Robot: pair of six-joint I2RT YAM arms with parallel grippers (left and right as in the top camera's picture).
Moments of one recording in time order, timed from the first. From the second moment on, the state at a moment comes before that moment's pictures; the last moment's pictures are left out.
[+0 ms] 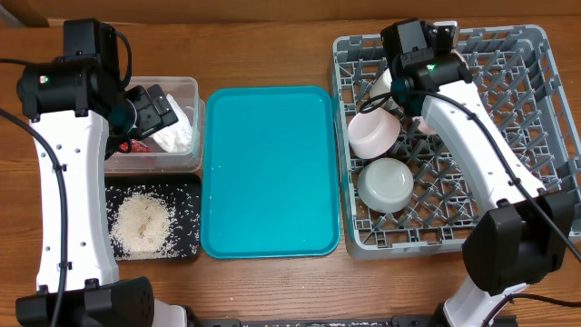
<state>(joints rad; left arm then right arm) 0.10 1.65 1.87 -1.51 -0.05 -0.44 0.27 1.87 1.69 -0.95 0.81 0.30</state>
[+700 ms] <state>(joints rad) 0.10 1.65 1.87 -1.51 -0.05 -0.44 0.32 1.87 1.71 -0.85 0.14 0.23</state>
